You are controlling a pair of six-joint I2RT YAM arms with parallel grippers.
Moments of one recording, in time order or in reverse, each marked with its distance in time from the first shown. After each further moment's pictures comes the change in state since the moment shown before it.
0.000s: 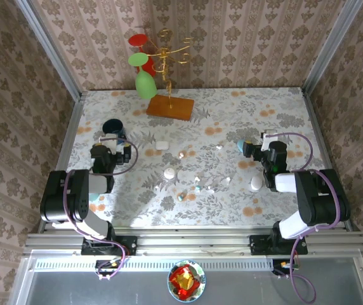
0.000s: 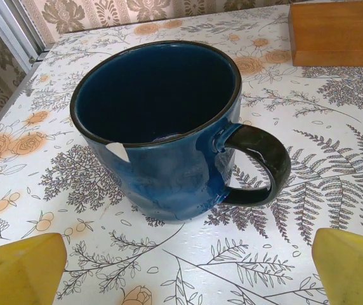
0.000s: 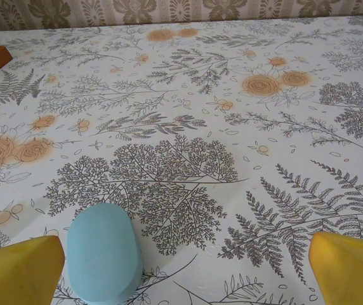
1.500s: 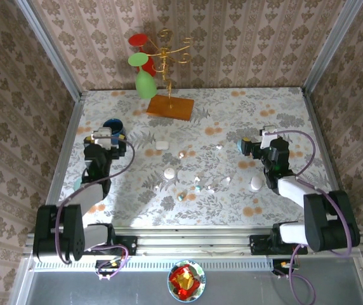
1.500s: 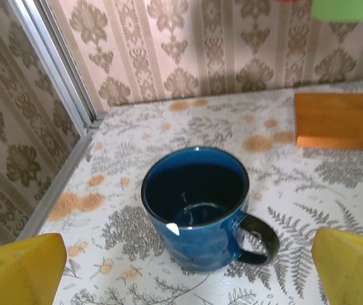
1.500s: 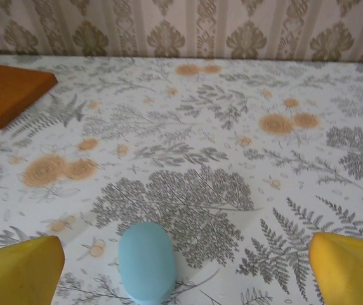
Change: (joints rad) left arm -0.039 -0.371 -0.001 -0.199 -0.092 0.007; right arm 0.057 -0.240 0.024 -0.211 -0.012 -0.038
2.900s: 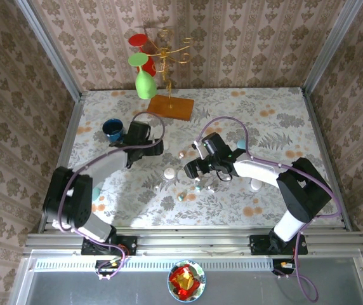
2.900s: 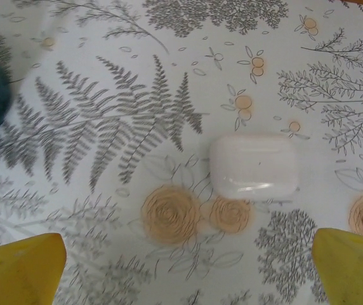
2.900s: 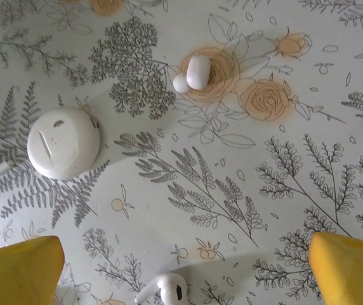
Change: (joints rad) left arm -0.378 0.391 0.582 -0.882 -0.048 -0.444; right arm 0.572 0.355 0.513 -0.720 -0.141 0.139
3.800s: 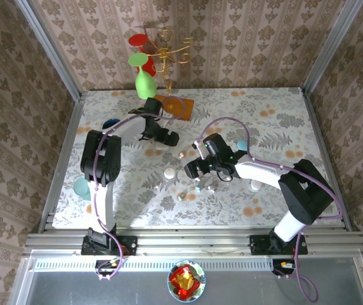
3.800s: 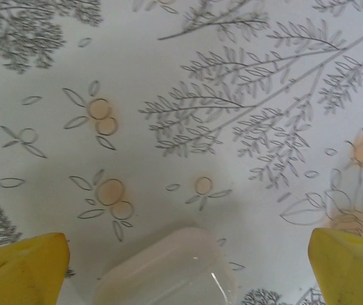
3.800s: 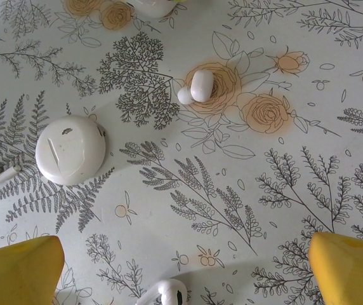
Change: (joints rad) left arm 0.040 0.522 0.616 -0.382 0.382 0.427; right arm -0.003 -0.021 -0.027 0.051 0.000 -0.007
